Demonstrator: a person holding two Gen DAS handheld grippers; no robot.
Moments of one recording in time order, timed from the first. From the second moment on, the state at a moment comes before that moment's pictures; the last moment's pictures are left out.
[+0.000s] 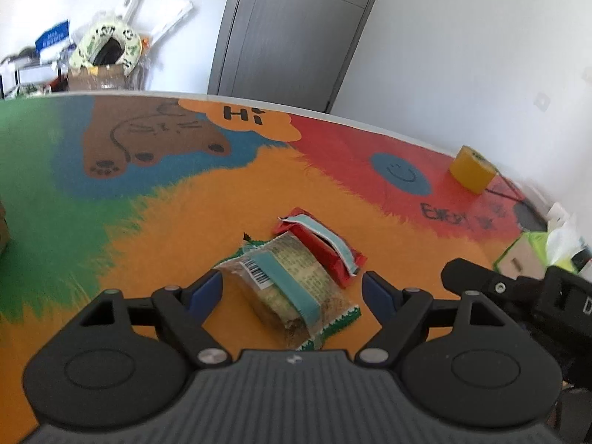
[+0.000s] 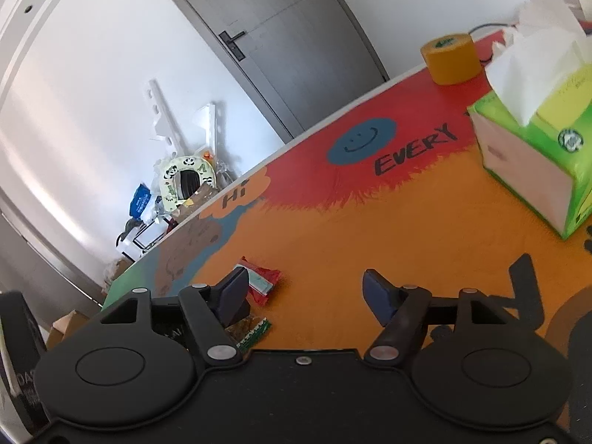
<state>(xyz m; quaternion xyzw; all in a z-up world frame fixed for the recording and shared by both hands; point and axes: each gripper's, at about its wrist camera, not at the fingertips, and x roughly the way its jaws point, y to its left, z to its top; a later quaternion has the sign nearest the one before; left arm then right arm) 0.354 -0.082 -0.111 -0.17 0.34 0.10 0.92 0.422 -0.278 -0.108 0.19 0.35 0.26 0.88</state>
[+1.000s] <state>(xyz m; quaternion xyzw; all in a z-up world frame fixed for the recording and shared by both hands) 0.322 -0.010 -0.109 -0.20 0.31 0.13 0.92 0.428 -0.184 -0.114 0.06 0.33 0.26 0.90</state>
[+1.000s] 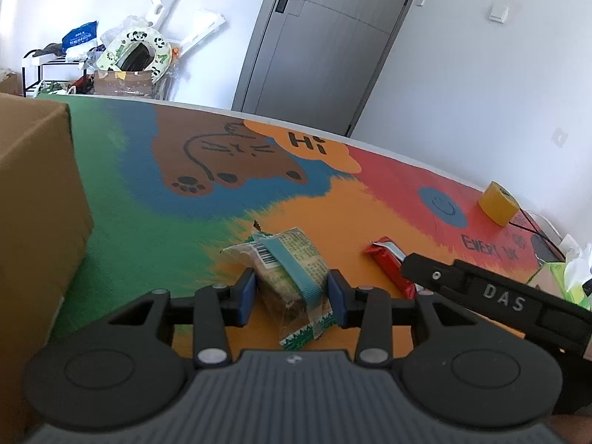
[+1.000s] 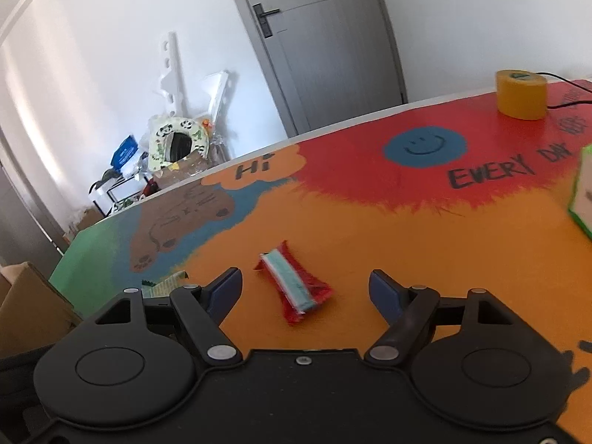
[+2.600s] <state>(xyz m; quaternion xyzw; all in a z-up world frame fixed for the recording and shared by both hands) 0.210 0.021 0.001 -0.19 0.20 0.10 0.95 0.341 -0.197 -0.050 0.16 0.26 0.35 0.88</state>
